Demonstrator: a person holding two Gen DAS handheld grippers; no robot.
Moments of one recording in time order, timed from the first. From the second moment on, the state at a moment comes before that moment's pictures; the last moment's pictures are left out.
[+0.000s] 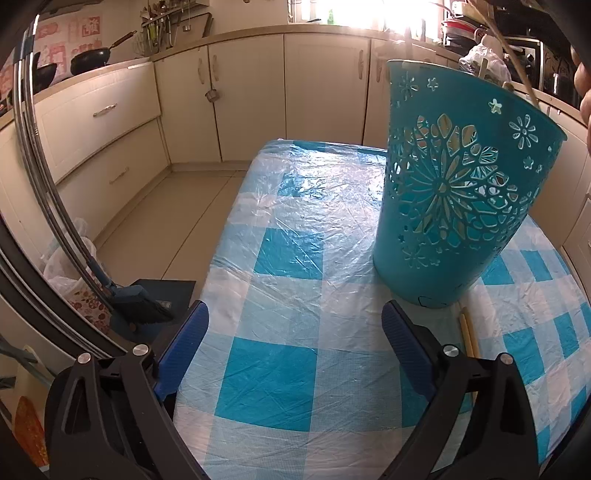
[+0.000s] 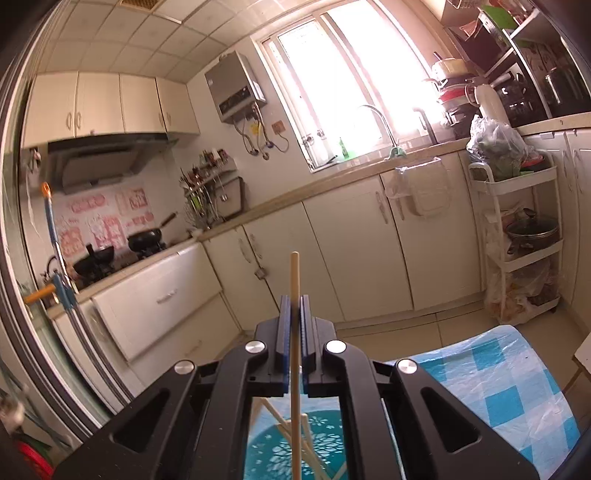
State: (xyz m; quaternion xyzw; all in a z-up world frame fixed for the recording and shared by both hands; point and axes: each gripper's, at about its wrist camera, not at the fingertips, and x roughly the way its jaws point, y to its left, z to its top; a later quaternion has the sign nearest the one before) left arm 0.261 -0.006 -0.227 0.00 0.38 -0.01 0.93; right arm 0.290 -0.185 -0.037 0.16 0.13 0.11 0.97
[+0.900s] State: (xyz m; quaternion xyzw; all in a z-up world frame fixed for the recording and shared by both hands) left arm 0.260 -0.013 -0.229 0.01 0.38 0.00 0.92; right arm 0.185 -0.203 -0.114 0.11 0.26 0.10 0.95
